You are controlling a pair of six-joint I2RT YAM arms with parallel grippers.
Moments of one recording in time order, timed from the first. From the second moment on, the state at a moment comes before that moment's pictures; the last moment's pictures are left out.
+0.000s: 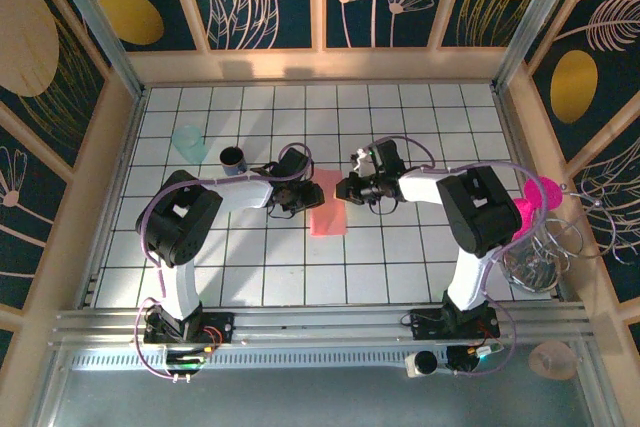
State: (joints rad) left arm -0.66 1.92 1.06 -0.22 0.19 -0.86; right arm 0.46 1.85 0.91 0.01 -0.68 0.59
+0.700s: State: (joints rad) left arm -0.66 1.92 1.06 -0.22 0.18 -0.86; right arm 0.47 1.90 0.94 -0.07 -0.64 0.58
